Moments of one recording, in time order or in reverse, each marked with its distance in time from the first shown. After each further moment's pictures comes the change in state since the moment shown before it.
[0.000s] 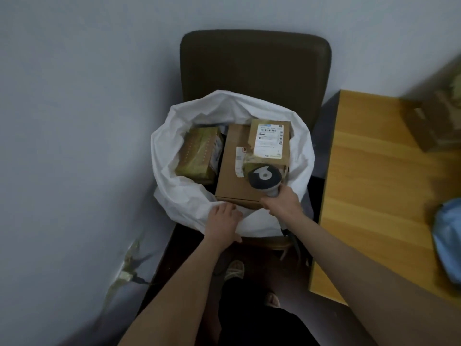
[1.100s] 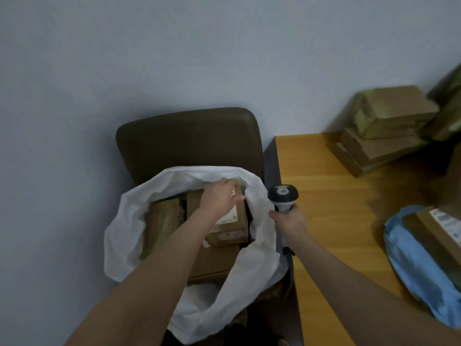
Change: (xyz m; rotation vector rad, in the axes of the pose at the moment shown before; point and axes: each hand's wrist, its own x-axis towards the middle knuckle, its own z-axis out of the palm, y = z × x) left_hand 0.161 0.050 -0.219 -0.198 0.117 0.151; right_hand 0.044 -0.025 -0.118 0.328 0.353 0.279
